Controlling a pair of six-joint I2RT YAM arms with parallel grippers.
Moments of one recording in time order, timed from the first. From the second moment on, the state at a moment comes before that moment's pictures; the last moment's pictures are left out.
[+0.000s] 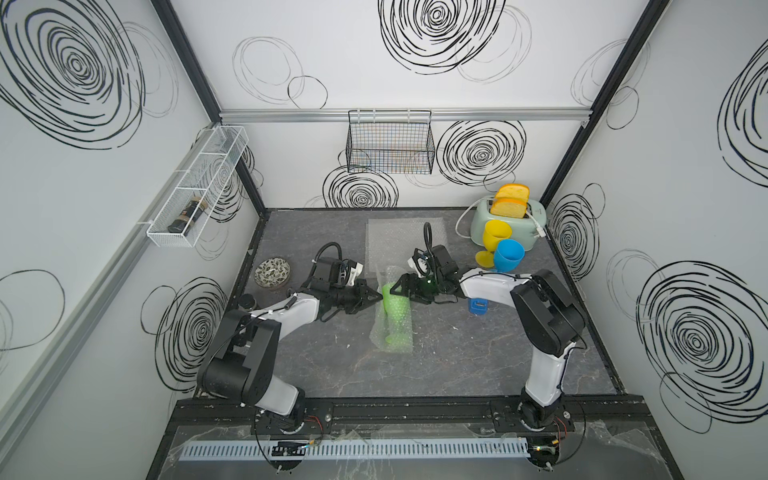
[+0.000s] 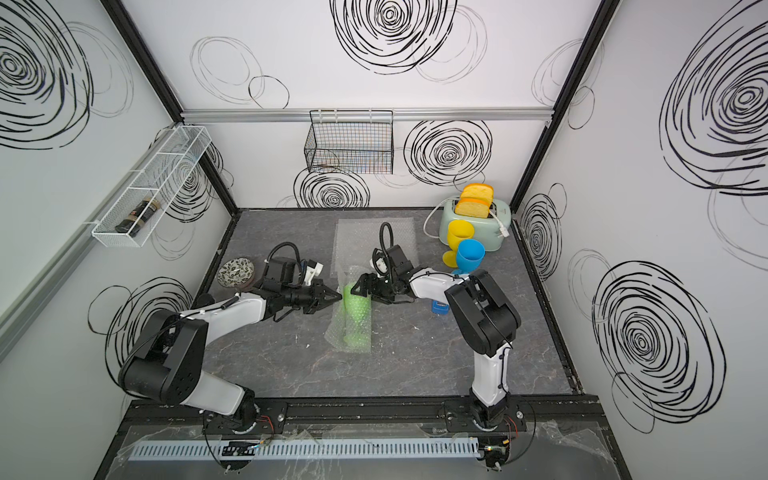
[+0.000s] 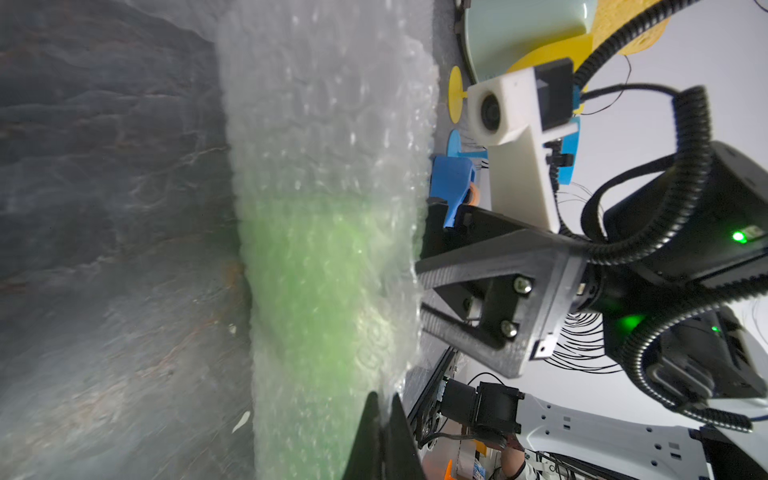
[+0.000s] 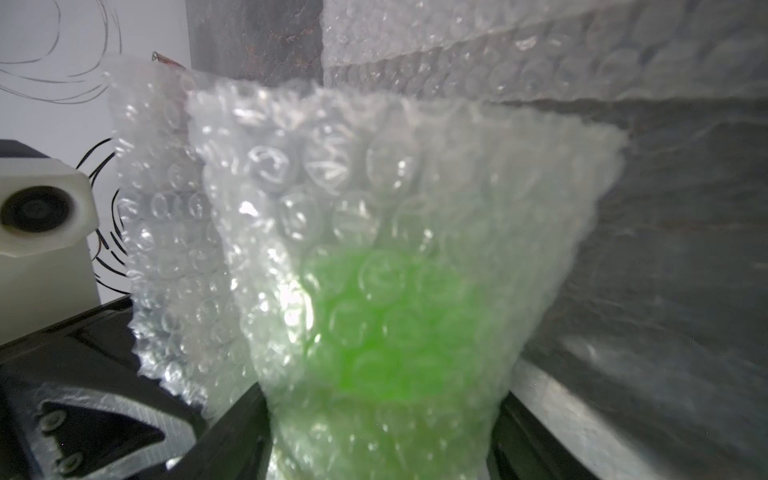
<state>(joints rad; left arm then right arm) -0.26 1.52 0.70 0.02 0.86 -0.82 0.63 1.89 1.10 -0.10 -0.56 0.73</state>
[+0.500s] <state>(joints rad) -0.35 1.67 0.77 0.10 0.88 -0.90 0.63 1.87 1.06 -0.06 -0.56 0.76</state>
